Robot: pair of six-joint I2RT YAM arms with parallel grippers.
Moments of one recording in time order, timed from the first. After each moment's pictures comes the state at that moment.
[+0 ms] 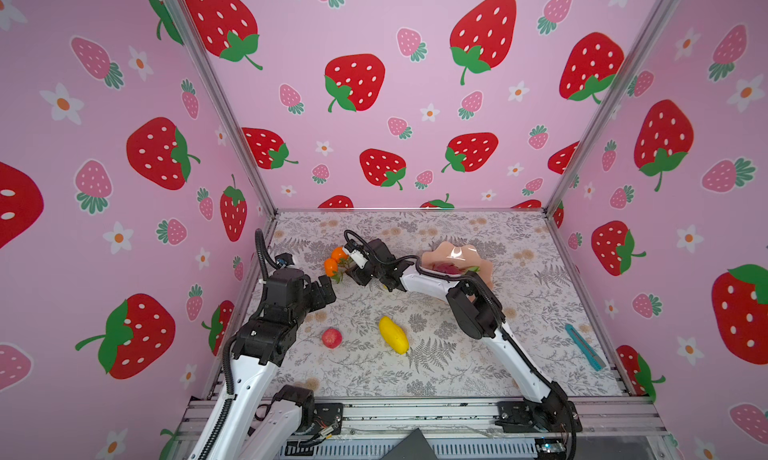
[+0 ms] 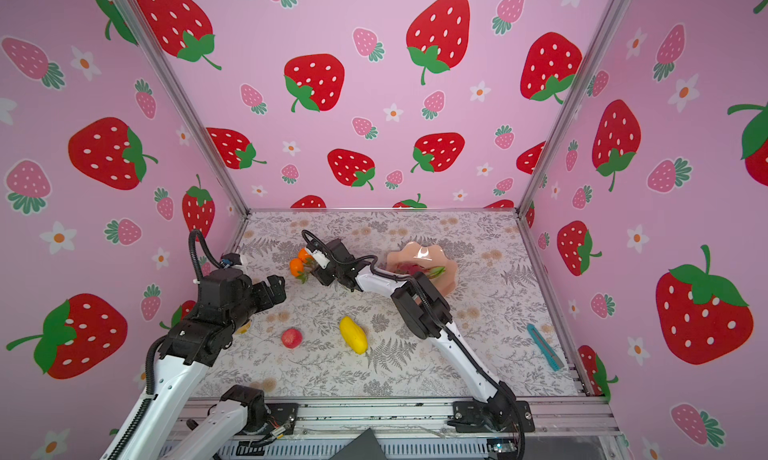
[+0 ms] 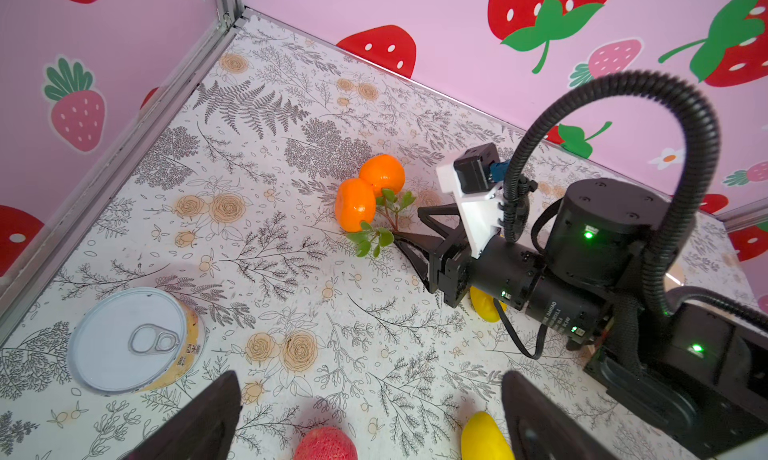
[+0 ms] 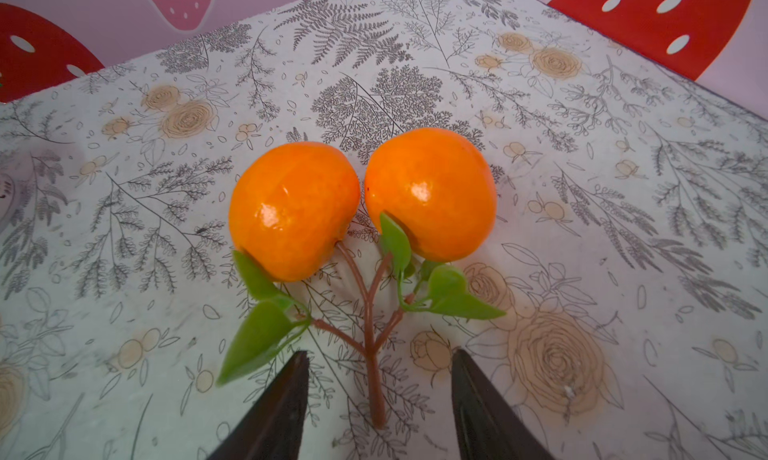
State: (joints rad) left arm -0.18 0.77 0.85 -0.72 -0.15 -0.45; right arm 0.95 2.55 2.01 -0.01 -0.16 -0.09
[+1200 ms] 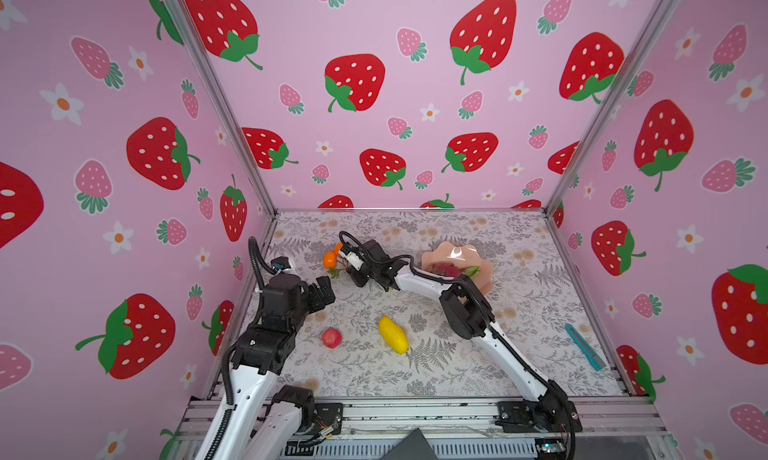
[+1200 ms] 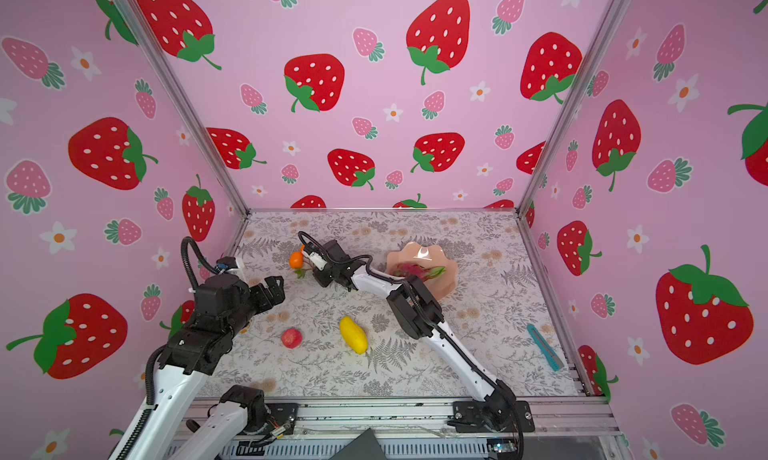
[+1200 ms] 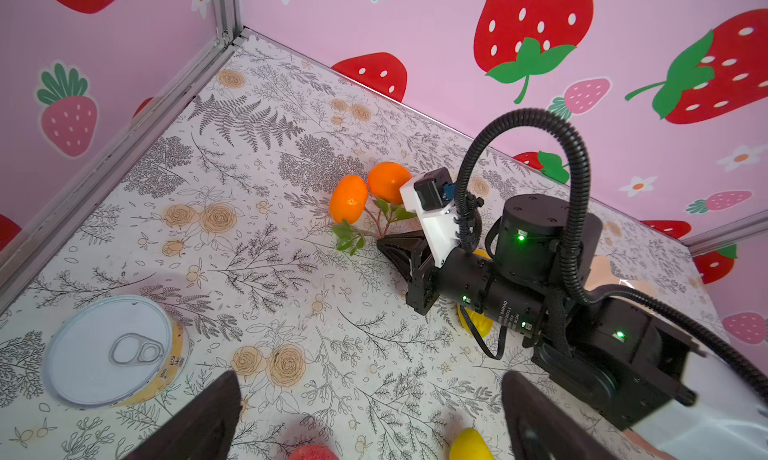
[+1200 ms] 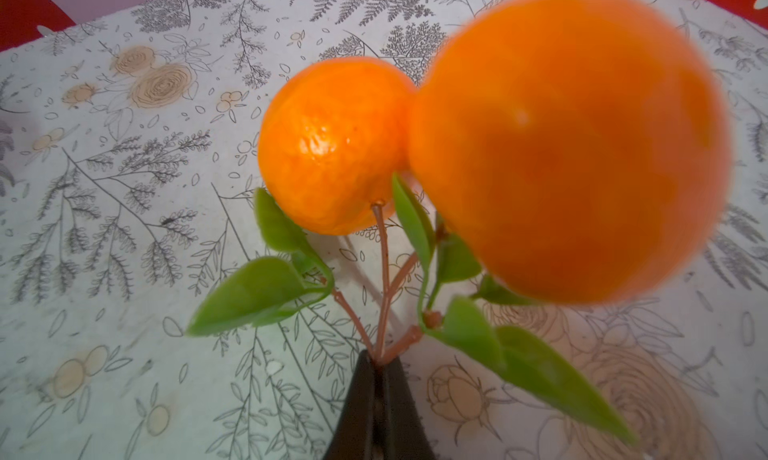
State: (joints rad) left arm -0.17 0.70 0.79 -0.65 -0.13 -0.48; right arm 0.95 2.69 2.22 -0.13 -0.20 -0.10
